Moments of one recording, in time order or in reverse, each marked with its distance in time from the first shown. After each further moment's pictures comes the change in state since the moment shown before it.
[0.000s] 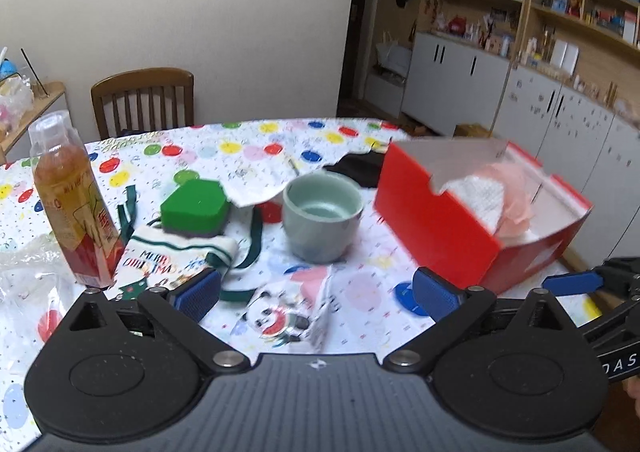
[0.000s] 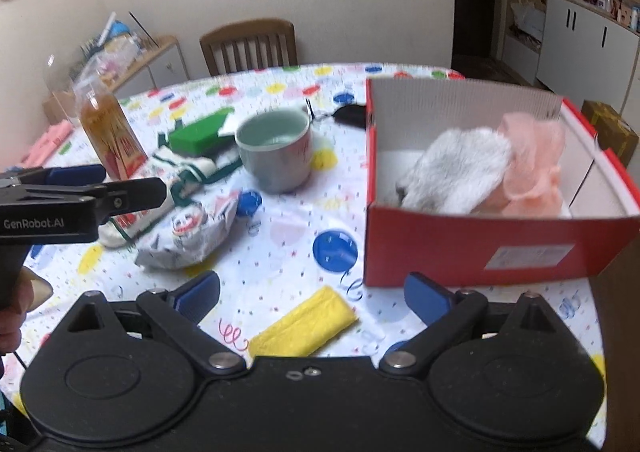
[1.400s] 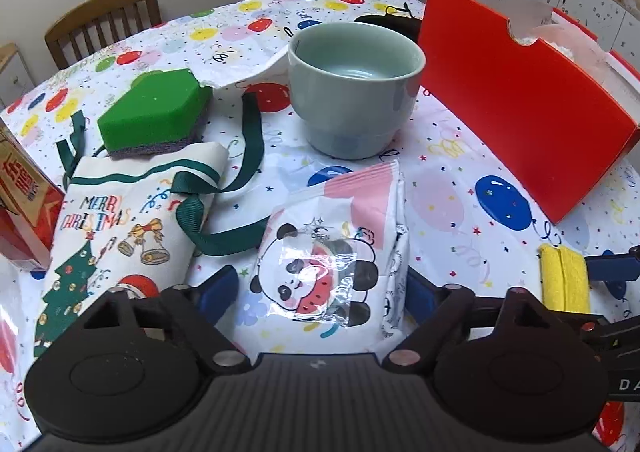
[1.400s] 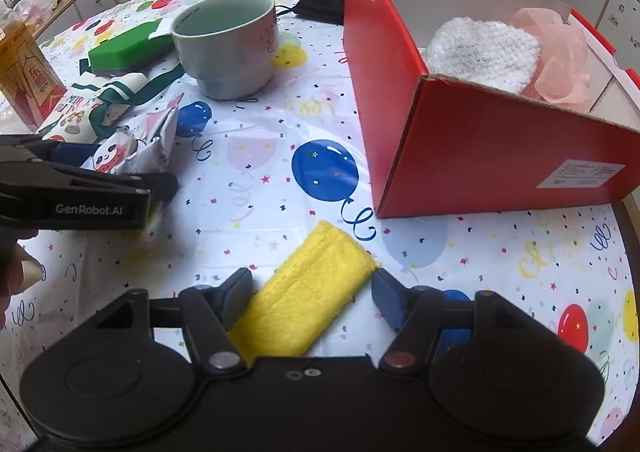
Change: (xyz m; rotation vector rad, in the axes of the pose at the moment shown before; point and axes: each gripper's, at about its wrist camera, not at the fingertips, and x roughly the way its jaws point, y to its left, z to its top) left arm 0.128 0.027 -0.028 0.144 0.341 0.001; right arm 0.081 0.019 -0.014 0.092 0.238 -0.164
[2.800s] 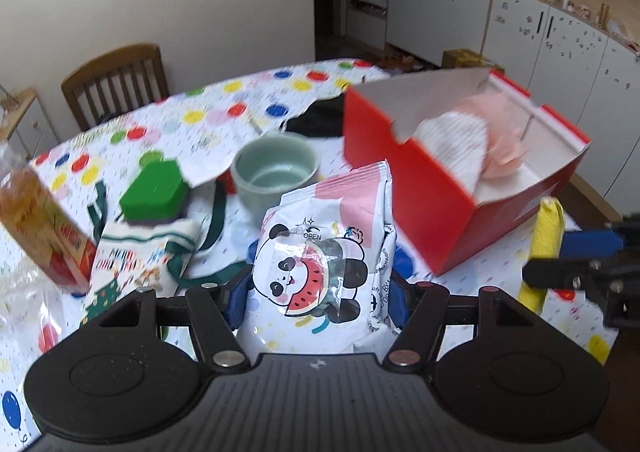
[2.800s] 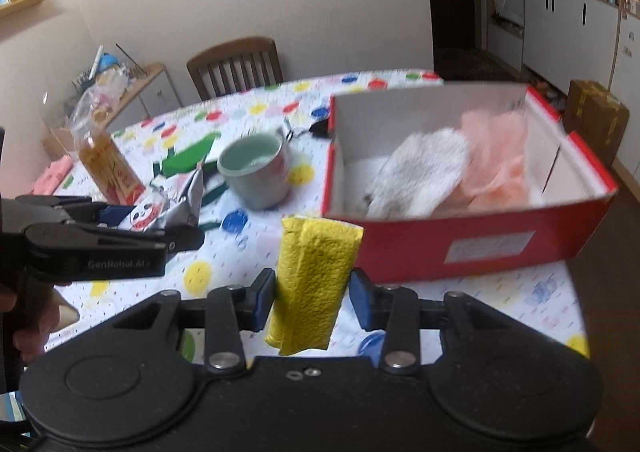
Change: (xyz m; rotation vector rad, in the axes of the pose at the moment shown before) left arm -0.106 -0.073 0.018 0.000 -0.124 0.038; right arm -0.115 -0.080 0.001 0.001 -0.272 0.206
